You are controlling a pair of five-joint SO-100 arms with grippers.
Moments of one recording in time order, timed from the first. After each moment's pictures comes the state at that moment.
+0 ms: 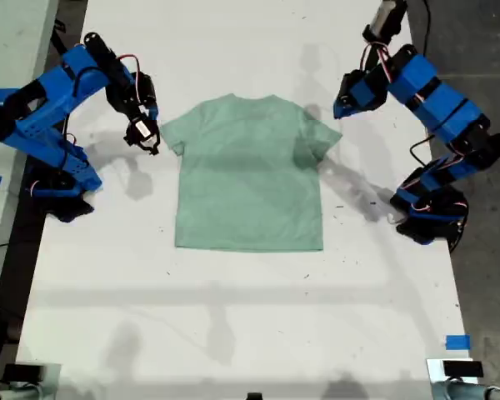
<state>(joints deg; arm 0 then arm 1) -34.7 105.0 92.9 88.7 21.4 50.0 106.0 89.3 87.3 -42.7</state>
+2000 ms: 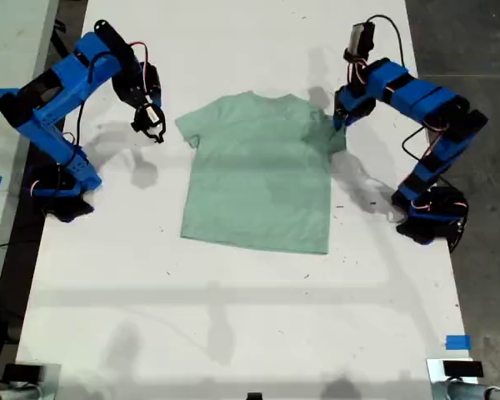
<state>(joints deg) -37.9 95.3 83.6 91.9 24.9 57.7 89.4 98.3 71.9 -57.9</state>
